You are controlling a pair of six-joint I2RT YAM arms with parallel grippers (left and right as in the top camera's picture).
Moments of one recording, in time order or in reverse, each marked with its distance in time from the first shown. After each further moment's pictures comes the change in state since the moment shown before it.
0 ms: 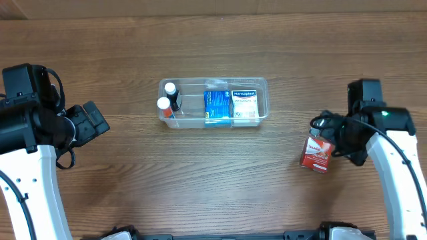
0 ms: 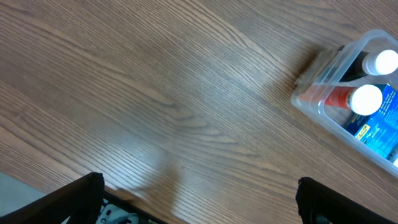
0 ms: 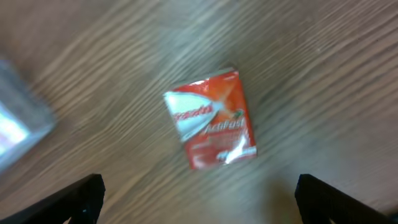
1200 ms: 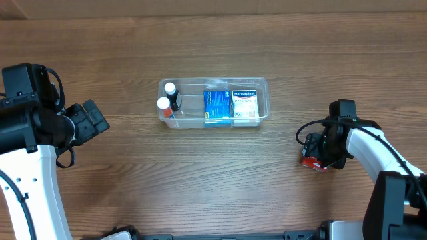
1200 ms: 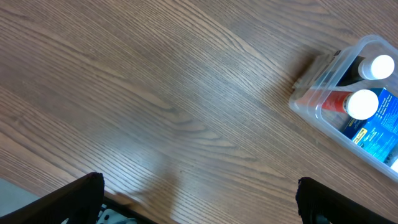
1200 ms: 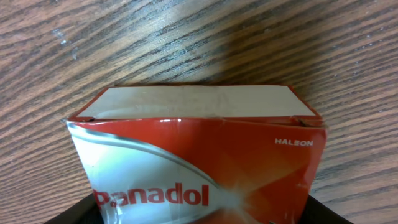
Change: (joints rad) left arm 0.000 0.000 -0.003 0.016 0.000 0.000; right arm -0.019 0.244 -0.278 0.398 -0.049 -0.307
